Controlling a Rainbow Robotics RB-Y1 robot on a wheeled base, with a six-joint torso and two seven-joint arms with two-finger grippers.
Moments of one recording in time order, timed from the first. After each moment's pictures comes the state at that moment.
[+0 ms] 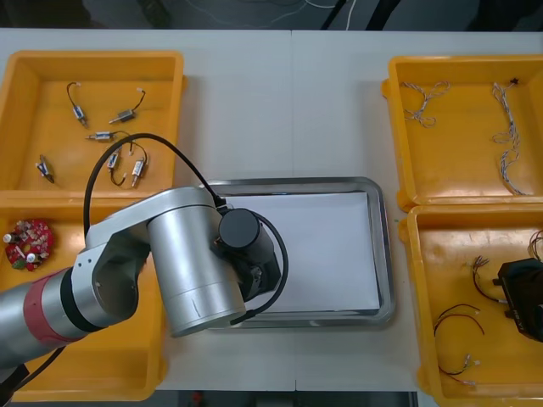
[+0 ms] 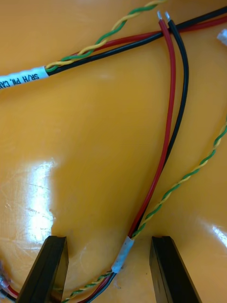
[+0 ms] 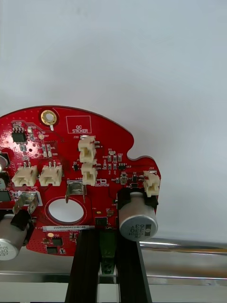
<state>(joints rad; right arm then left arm) 0.10 -0.31 -0.37 -1.97 -0.39 1.50 0.42 -0.60 0.53 -0.89 -2.12 0.48 1.67 -0.03</state>
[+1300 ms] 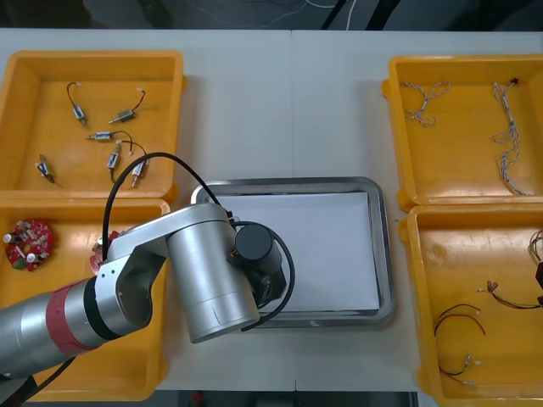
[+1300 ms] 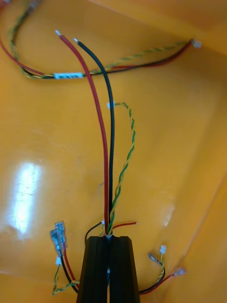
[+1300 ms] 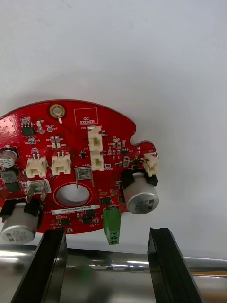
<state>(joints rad) 0.10 -0.41 -0.43 -2.34 -0.47 1.91 0.42 -0.58 0.49 -0.93 -2.03 0.44 1.61 -0.02</state>
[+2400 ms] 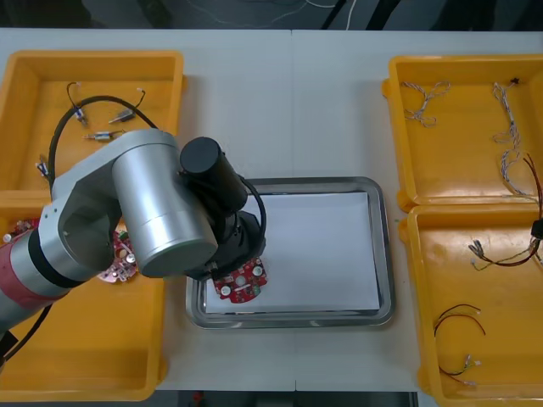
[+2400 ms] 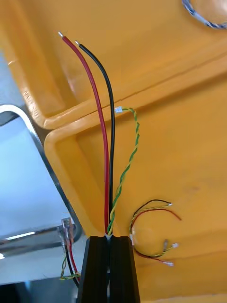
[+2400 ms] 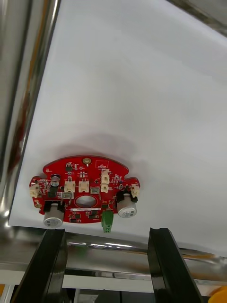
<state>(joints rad) -0.09 -0.78 -0.47 -2.42 -1.11 1.92 0.80 -0.65 0.58 -0.72 -2.09 0.68 1.69 -0.01</state>
